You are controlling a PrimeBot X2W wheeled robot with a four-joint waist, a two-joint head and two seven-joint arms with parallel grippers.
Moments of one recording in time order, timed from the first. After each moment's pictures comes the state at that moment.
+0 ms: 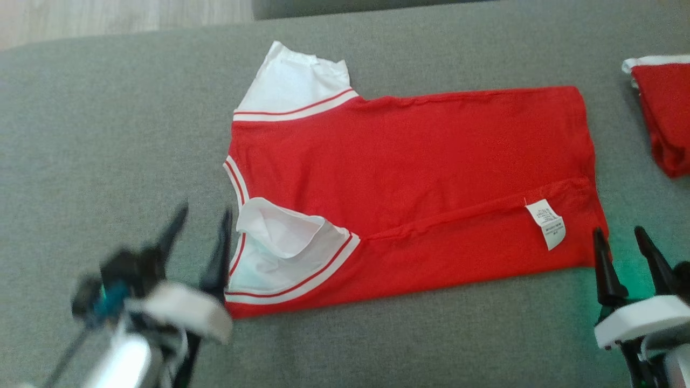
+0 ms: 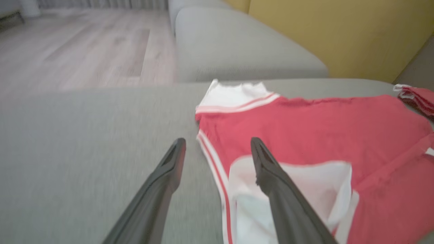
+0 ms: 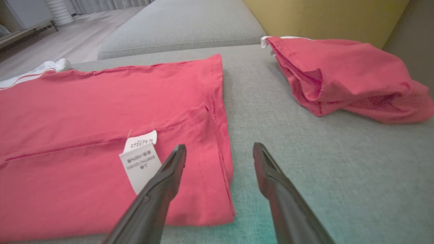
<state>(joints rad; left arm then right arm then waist) -0.07 0.37 -0.42 -0.07 -0.49 0.17 0.09 -0.01 -0.26 -0.03 0.31 0.29 0.13 -0.13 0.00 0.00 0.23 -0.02</state>
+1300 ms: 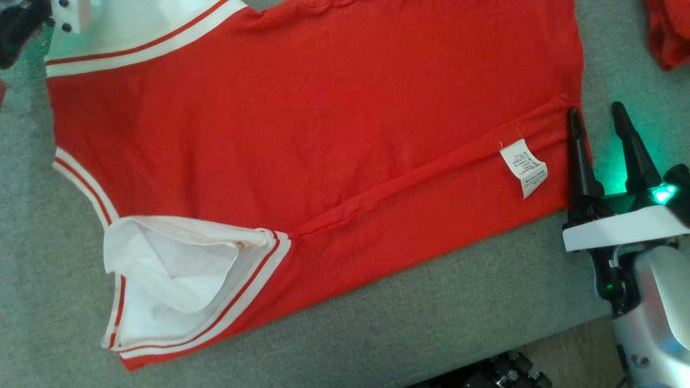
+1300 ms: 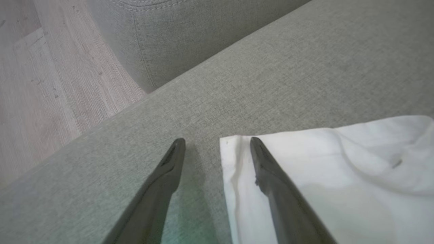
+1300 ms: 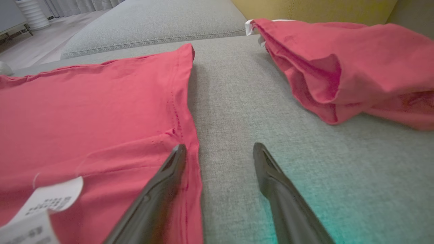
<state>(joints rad) -1.28 0.53 -0.69 0.62 -0.64 -0.13 0.70 -0.29 -0.23 0.10 0.24 0.36 0.13 -0.24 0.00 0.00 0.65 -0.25</state>
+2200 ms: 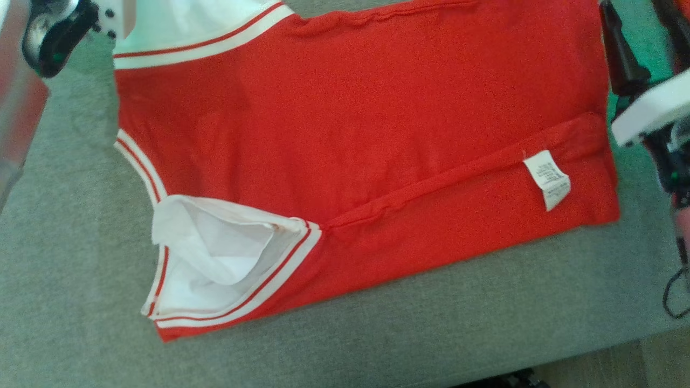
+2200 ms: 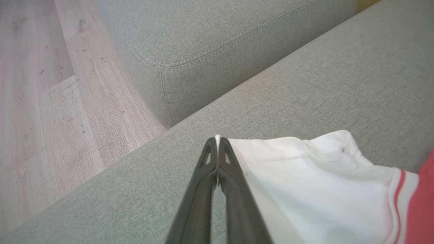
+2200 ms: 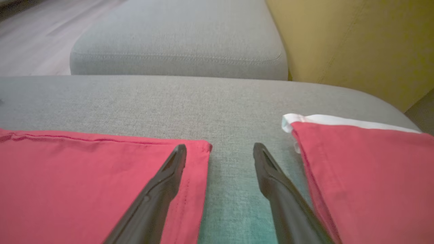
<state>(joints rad) -1.30 0.49 -0.82 0.66 -0.69 -0.13 0.50 -0.61 -0.39 0.15 0.30 0.40 0.13 0.10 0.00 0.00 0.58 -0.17</state>
